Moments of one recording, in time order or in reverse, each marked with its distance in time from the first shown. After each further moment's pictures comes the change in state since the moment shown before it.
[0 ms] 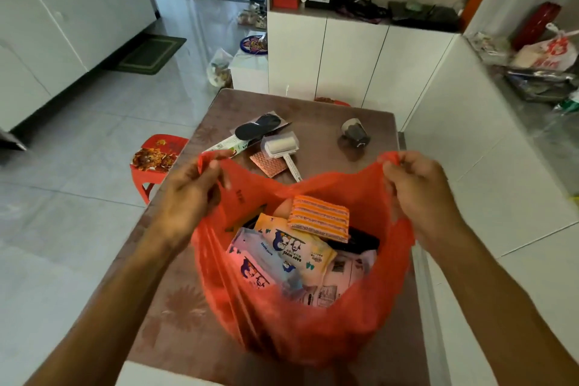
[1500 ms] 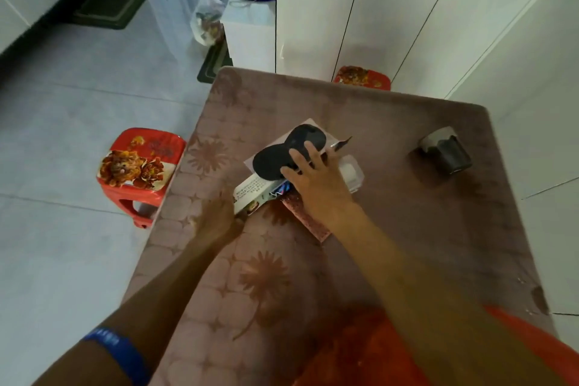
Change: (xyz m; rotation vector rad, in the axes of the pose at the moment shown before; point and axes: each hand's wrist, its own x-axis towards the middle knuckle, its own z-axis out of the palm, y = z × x) left_hand 0.363 -0.309 -0.027 0.973 -0.205 -0.295; right_hand 0.333 0.132 0.362 -1.283 -0.476 -0.574
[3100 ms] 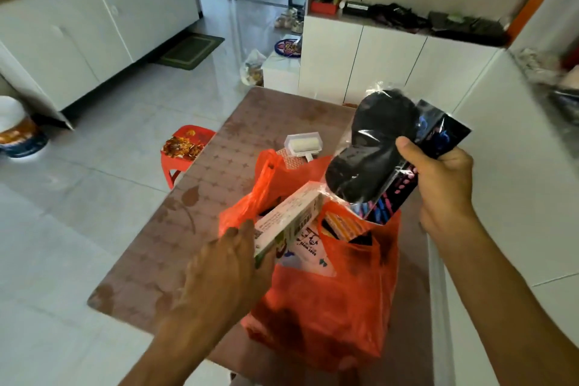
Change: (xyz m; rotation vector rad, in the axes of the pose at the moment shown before) left_hand -0.366 0.015 0.084 -0.068 0.405 0.099; right_hand -0.435 0.046 -0.193 1.654 0.808 0.439
